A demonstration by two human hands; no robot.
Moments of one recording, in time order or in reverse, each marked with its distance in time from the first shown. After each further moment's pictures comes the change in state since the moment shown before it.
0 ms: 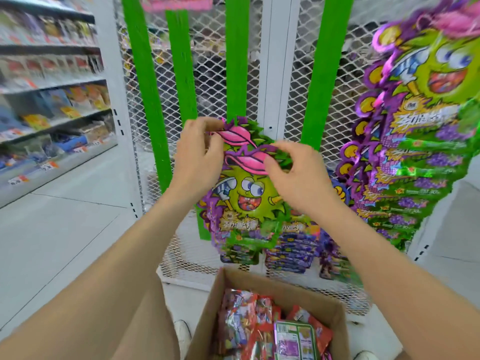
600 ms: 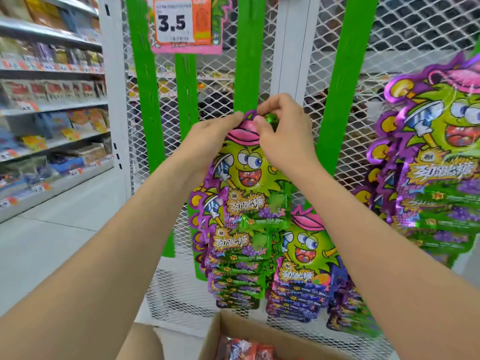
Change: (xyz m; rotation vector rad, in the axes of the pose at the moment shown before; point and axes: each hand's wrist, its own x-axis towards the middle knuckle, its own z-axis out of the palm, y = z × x) left_hand 0.103 0.033 -0.008 -0.499 -0.284 -0.446; right_hand 0.140 -0.037 0.014 -0.006 0.271 -0.055
